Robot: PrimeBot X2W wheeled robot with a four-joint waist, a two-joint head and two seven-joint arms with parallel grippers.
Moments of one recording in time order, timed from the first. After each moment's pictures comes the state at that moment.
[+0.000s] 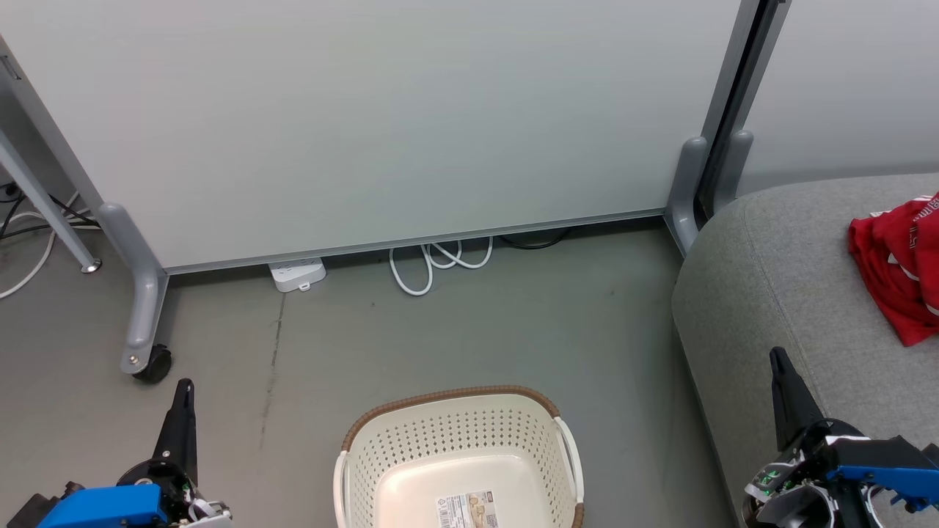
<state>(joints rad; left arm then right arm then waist) -0.10 0.05 0.11 0.25 -1.61 -0.13 0.11 -0.10 -0.05 -0.11 0.24 1.61 0.13 0.12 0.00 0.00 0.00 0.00</state>
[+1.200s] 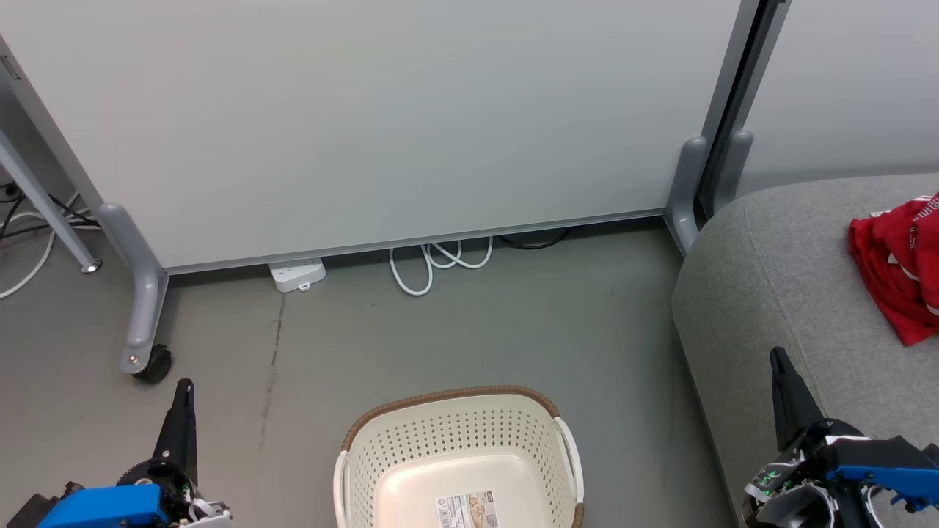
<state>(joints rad) -0.10 0.05 0.11 0.25 -1.61 -0.13 0.11 -0.10 -0.05 -0.11 0.24 1.61 0.13 0.12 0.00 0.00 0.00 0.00</state>
